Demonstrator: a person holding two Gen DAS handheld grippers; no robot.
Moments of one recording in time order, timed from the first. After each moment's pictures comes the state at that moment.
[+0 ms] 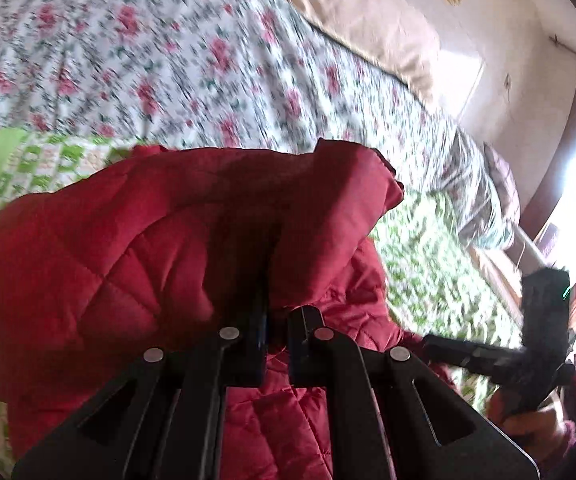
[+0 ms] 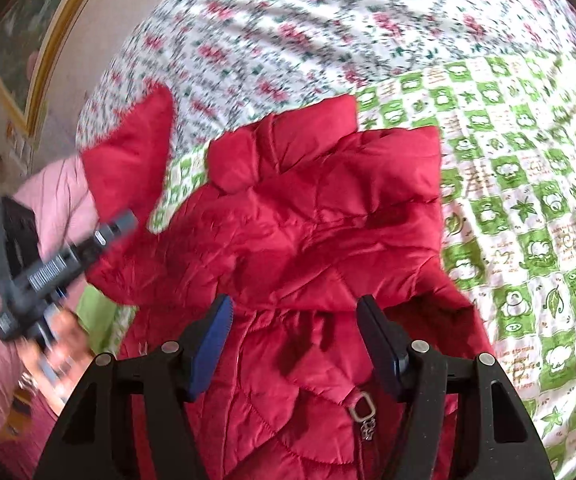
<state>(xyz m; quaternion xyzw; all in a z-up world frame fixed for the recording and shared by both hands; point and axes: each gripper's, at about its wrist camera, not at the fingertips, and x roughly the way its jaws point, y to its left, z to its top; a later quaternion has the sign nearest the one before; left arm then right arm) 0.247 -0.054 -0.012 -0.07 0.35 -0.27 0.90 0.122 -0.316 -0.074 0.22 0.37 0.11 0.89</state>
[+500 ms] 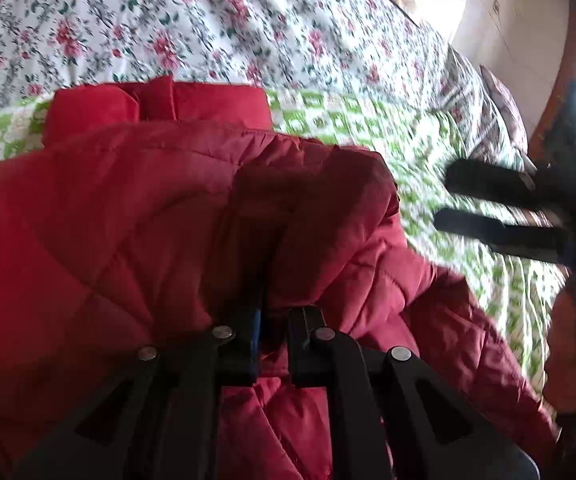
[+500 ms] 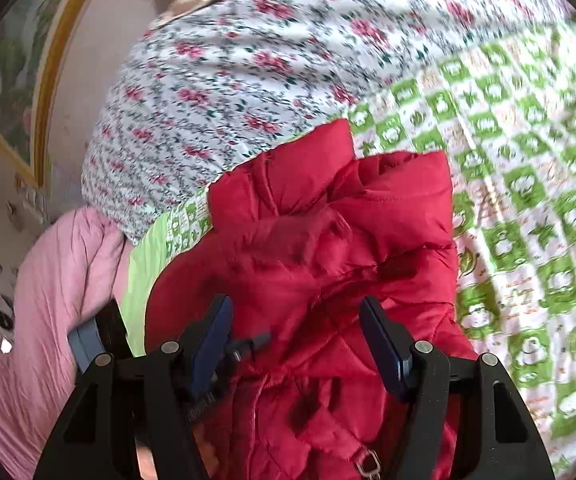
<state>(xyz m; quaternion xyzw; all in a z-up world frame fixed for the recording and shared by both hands) 0.244 -0.127 -0.086 0.02 0.41 -0.29 0.87 0.167 -0.346 -0.076 0.30 0.35 0.13 0.88</state>
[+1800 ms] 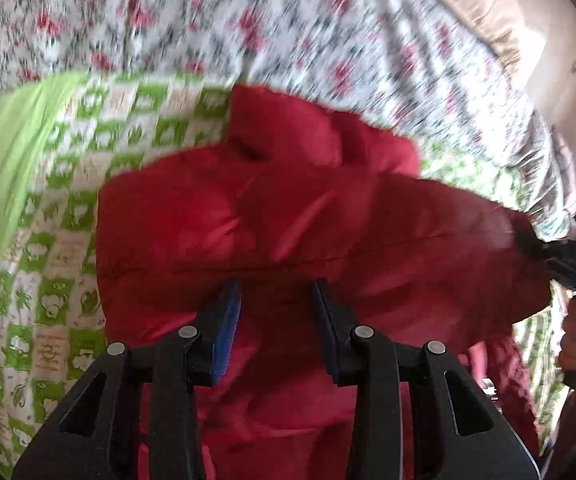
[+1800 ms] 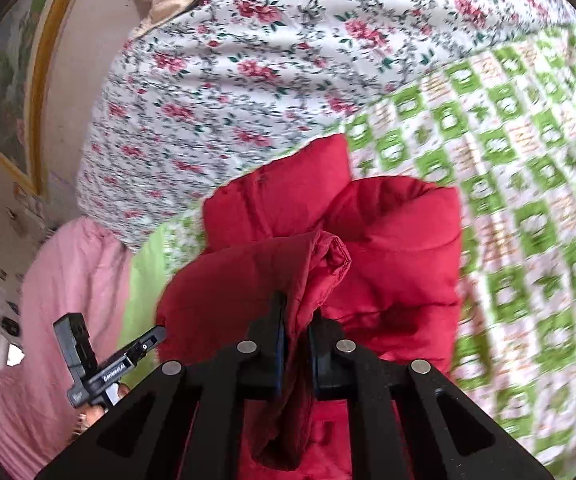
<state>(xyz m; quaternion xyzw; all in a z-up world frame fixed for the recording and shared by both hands) 0.300 0.021 -0.063 -0.04 0.45 -0.17 0.88 0.207 -0.366 -0.064 0.29 0.37 0.12 0.87</state>
